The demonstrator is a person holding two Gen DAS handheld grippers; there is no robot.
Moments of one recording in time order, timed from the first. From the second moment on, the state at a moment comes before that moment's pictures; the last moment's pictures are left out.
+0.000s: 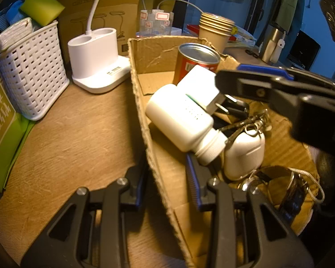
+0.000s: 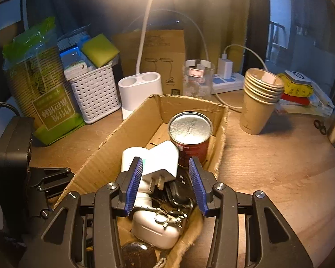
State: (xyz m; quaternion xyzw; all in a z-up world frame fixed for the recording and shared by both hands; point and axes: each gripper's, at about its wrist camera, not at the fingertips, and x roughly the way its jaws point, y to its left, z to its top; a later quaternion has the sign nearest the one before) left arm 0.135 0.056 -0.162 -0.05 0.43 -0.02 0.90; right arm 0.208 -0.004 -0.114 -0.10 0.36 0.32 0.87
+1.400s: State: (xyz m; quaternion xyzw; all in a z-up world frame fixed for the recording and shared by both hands) left arm 0.113 0.057 -0.135 -0.05 0.39 0.04 0.92; right arm 0.135 -0.157 -0.042 -0.05 0.27 0.13 0.95
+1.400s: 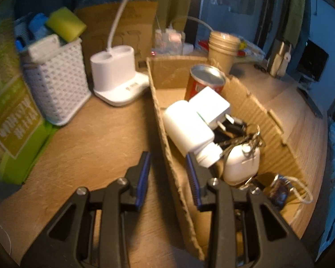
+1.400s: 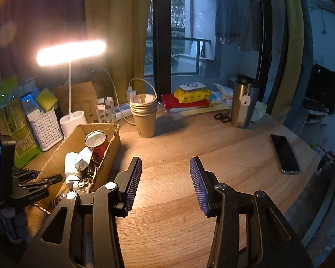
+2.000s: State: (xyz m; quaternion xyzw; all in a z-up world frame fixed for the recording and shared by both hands) left arm 0.058 0.021 -0.037 -0.03 0.23 0.01 0.97; right arm 0.090 -0.166 0.004 -0.05 0.20 0.12 0.97
